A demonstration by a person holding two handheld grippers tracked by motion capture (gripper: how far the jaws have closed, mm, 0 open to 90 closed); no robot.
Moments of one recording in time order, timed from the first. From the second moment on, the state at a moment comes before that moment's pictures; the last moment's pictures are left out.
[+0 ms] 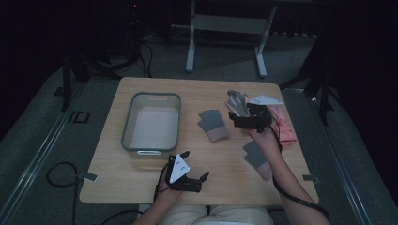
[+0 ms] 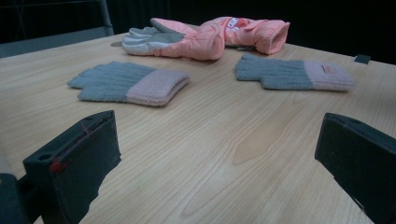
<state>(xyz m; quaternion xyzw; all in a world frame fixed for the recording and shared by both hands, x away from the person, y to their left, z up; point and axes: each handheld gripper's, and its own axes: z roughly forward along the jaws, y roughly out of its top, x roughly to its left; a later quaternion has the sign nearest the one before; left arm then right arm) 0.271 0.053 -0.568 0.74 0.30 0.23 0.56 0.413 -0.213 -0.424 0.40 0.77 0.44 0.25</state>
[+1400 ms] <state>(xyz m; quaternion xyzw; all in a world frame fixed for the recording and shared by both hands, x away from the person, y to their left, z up) 0.271 0.053 -0.568 0.74 0.29 0.22 0.57 0.509 -0.141 -0.544 0.40 0.86 0.29 0.15</state>
